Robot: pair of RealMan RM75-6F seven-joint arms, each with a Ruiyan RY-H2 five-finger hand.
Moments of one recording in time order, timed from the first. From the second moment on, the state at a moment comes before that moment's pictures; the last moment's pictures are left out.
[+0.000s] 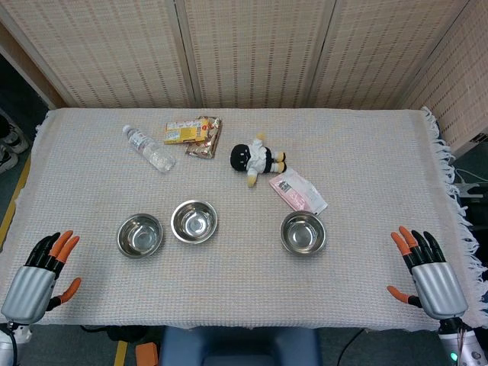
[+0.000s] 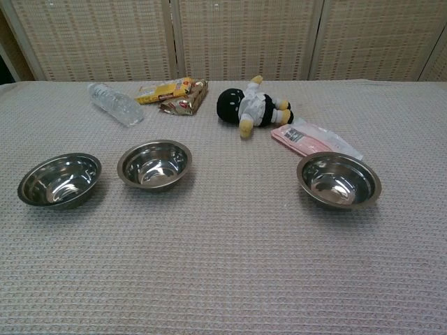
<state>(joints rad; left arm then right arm) -0.11 -1.21 0.04 -1.46 1.70 1.61 0.01 0.05 -1.16 -0.03 -1.60 -1.64 1.51 -0.16</state>
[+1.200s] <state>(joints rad) -0.31 -1.73 -0.02 -0.87 1.72 1.40 0.22 0.07 -1.17 0.00 -1.59 -1.55 1.44 -0.18</state>
